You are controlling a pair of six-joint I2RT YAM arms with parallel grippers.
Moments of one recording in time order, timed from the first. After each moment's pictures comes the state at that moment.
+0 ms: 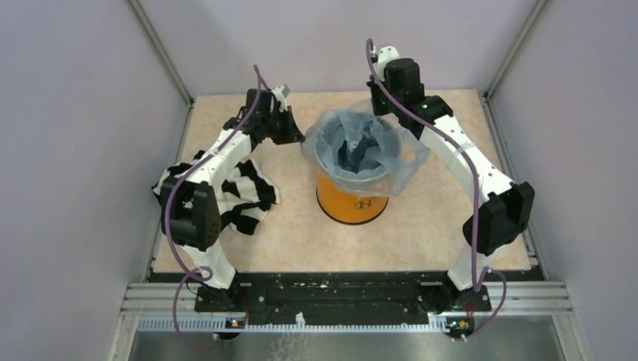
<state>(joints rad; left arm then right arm) -0.27 1.75 1.48 -0.41 0.40 -0.37 0.49 1.70 1.76 -0.51 0.13 -0.03</state>
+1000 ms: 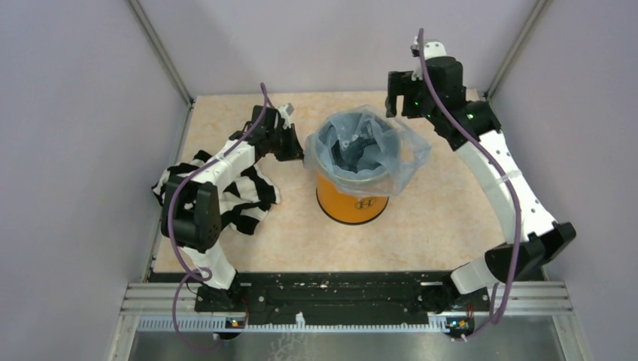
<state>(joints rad) -0.29 1.73 1.30 -0.35 0.42 -0.40 0.44 1.51 1.79 -0.75 0.21 0.16</state>
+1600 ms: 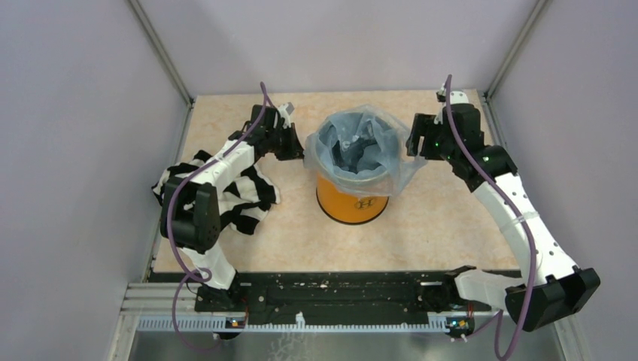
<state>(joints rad) -0.29 1.72 1.30 -0.34 0.44 -0.40 0.33 1.16 1.31 -0.72 0.15 0.28</state>
